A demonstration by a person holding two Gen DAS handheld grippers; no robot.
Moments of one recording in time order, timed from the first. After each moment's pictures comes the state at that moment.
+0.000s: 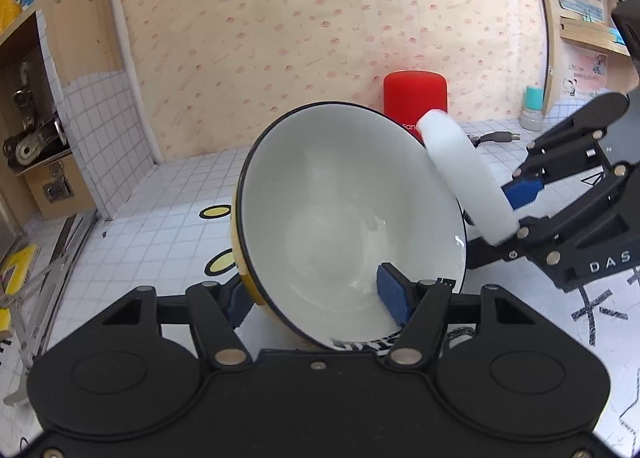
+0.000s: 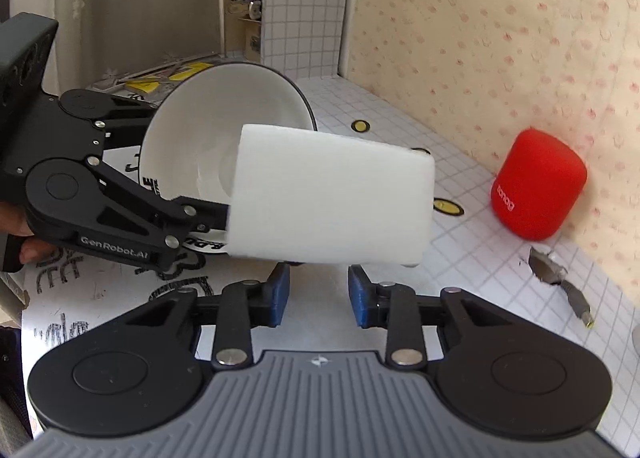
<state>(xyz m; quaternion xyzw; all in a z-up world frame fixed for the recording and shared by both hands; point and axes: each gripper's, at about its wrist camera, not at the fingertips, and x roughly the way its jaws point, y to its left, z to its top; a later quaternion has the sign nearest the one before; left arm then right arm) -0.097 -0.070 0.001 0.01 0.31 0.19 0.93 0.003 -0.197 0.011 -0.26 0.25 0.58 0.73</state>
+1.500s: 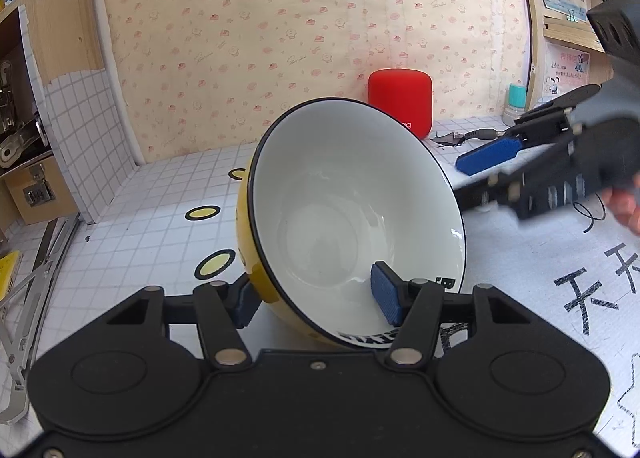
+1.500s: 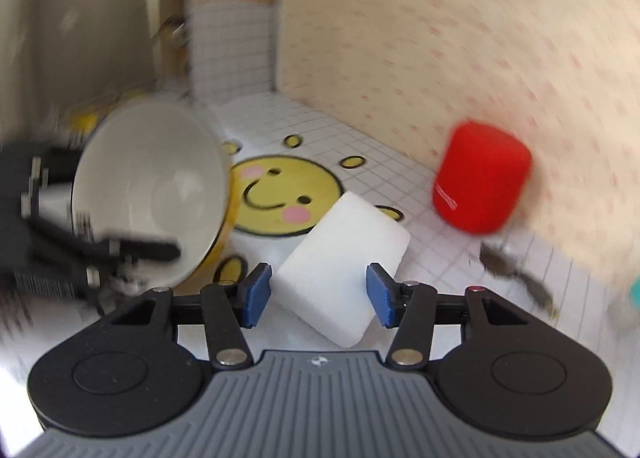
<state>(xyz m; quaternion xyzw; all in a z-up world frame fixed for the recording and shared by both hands) -0.099 -0.056 0.002 0.01 0.31 0.15 0.94 0.058 -0.200 0.010 -0.14 0.31 0.50 0.79</state>
